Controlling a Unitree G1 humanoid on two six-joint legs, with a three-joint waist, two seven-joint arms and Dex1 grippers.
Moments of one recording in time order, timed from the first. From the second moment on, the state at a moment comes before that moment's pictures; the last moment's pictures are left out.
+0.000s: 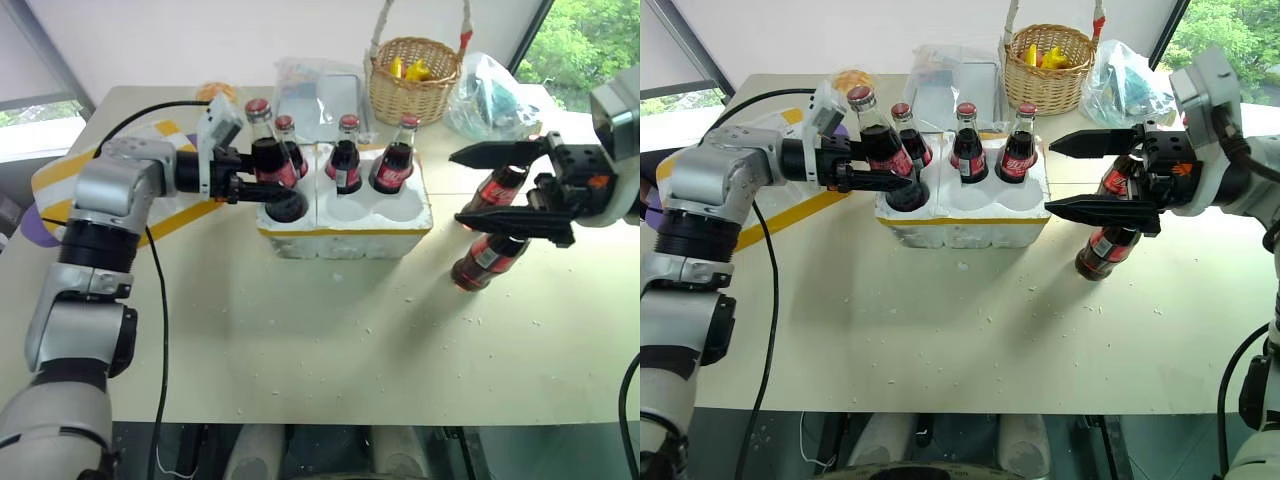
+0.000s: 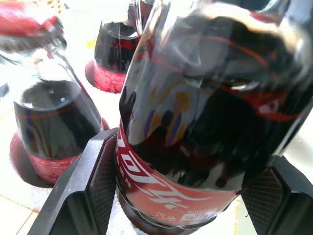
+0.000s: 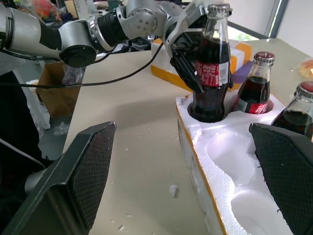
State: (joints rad) left arm -1.04 0.63 -0.18 0.46 -0.37 0.58 -1.28; right arm -0.67 -1.01 -0.25 -0.18 0.87 0.78 1.28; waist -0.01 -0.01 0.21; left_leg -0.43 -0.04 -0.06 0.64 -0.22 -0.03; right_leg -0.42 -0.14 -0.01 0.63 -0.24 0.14
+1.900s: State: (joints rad) left arm -0.56 0.95 0.22 -0.28 -0.88 0.99 -1.20; right arm 0.32 -0.77 -0.79 -0.49 0.70 0.69 0.95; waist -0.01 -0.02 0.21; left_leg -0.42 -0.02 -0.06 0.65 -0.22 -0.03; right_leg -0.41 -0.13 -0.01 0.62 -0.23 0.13
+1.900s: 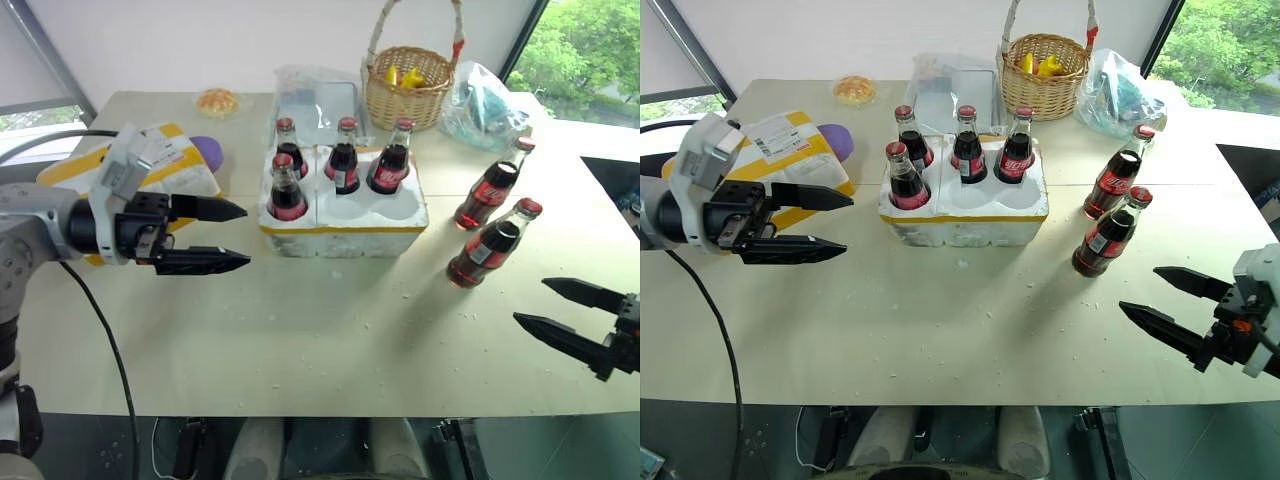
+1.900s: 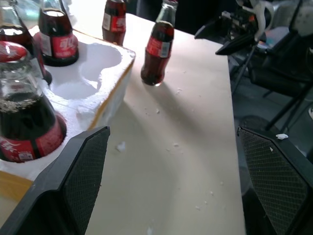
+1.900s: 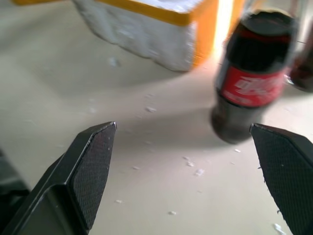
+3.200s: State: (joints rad) left arm -0.56 0.96 0.22 -0.32 -0.96 0.97 -1.09; right arm -0.14 -0.61 -0.41 0.00 0.65 0.49 0.81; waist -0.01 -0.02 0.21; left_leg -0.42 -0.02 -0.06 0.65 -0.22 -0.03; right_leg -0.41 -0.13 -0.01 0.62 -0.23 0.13
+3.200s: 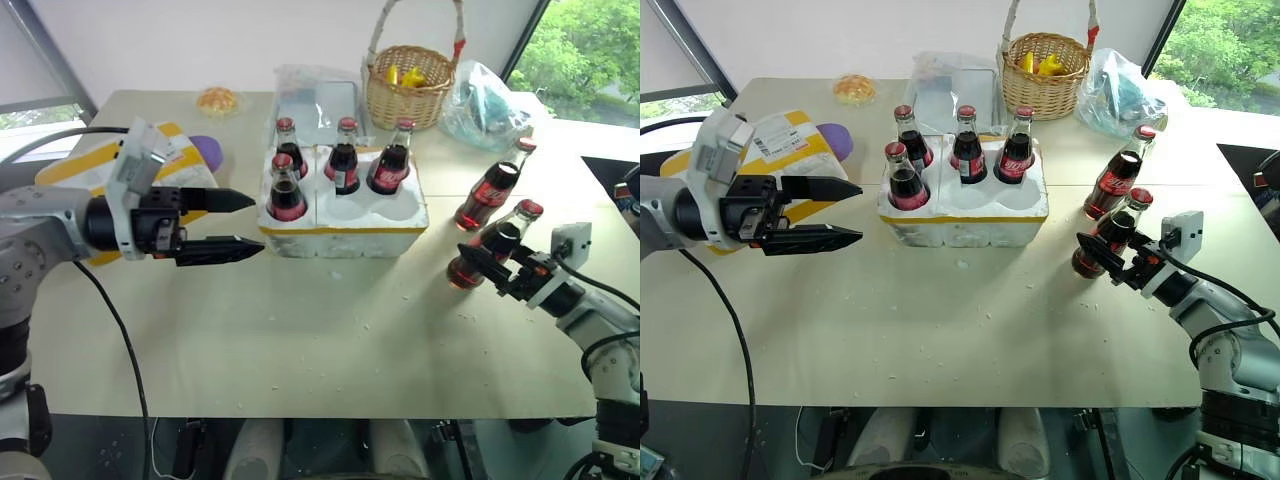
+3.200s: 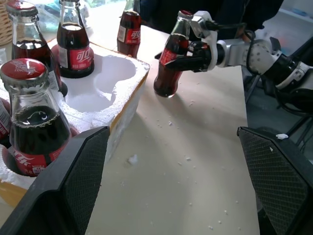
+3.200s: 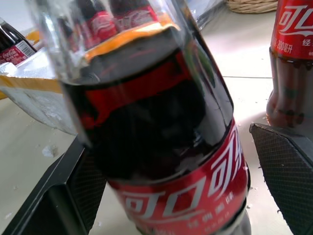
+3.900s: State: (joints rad) left arm -0.56 0.96 0.22 -0.35 -0.99 0.98 -1.06; right arm -0.56 -0.68 -0.36 -0.04 0.80 0.64 0.82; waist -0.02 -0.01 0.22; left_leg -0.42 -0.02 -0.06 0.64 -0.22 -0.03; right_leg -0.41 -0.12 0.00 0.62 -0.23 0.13
